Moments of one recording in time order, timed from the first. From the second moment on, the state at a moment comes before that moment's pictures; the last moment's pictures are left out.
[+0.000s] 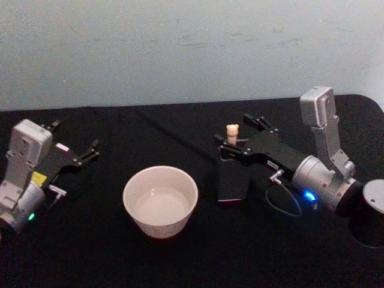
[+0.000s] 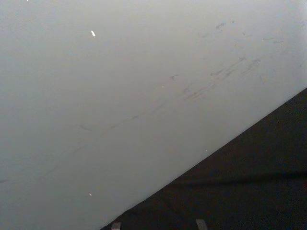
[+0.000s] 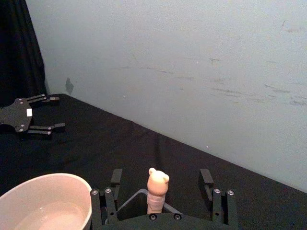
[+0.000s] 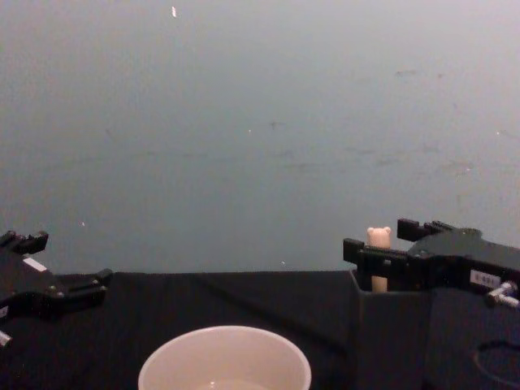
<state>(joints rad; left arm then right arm) -0.20 0.60 0.45 -1.41 -0.25 -0.12 0.03 0.25 0.37 -0.36 -1.45 0.37 0.03 0.42</state>
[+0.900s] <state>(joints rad) -0.20 0.60 0.45 -1.41 -0.25 -0.12 0.03 0.25 0.37 -0.36 -1.45 0.37 0.03 0.41</state>
